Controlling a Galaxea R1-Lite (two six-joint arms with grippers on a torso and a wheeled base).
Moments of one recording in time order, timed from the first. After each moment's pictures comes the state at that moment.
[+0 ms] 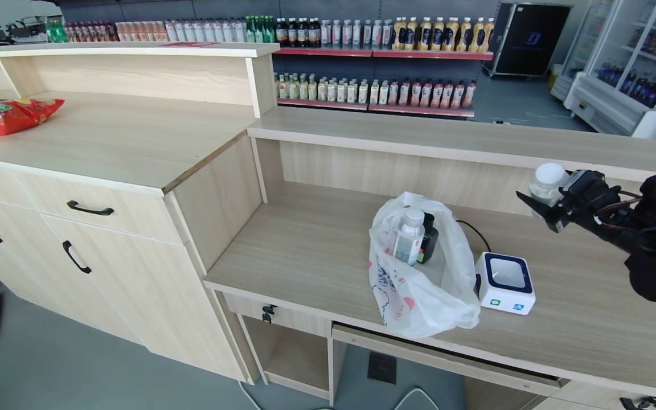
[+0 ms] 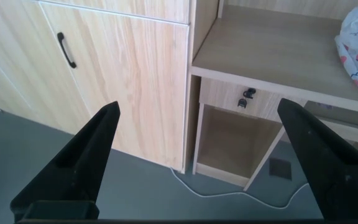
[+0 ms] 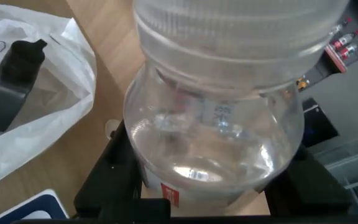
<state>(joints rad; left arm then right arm) 0.00 0.00 0.00 0.00 0.04 -0.01 -0.22 2.07 -0.91 -1.33 0.65 -0.84</state>
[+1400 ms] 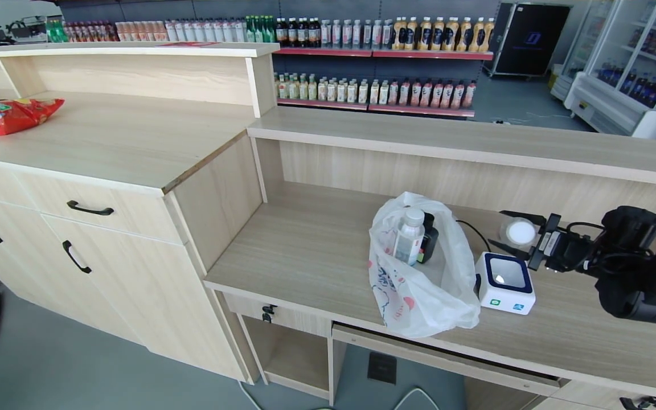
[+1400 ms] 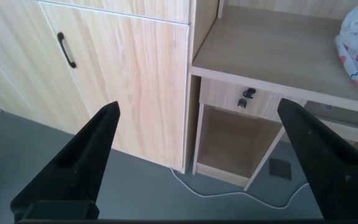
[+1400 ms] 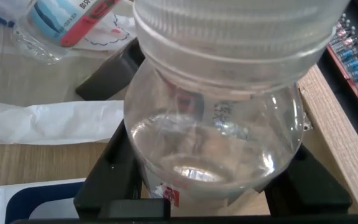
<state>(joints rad) 0.00 0.00 0.00 0.00 0.04 -0.01 -0.25 2.30 -0.97 -1.36 1.07 -1.10</state>
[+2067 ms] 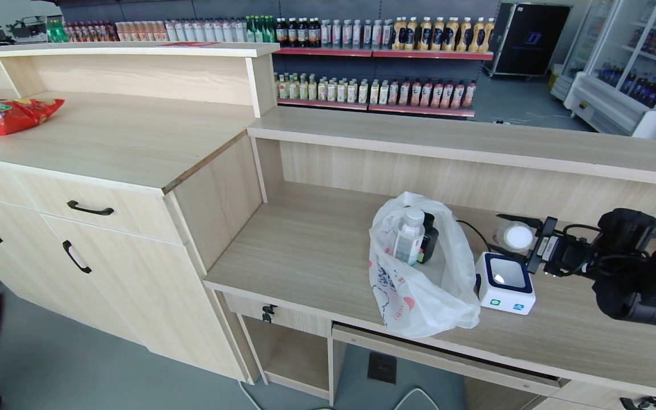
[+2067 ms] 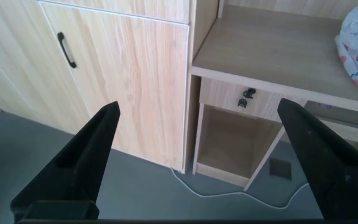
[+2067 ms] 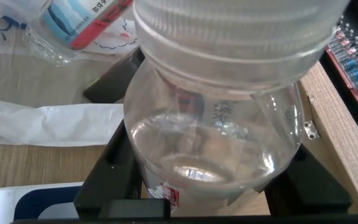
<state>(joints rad) 0.00 0.00 0.00 0.00 0.04 -0.01 -0.24 2.31 -0.96 -1.36 1.10 -1.12</state>
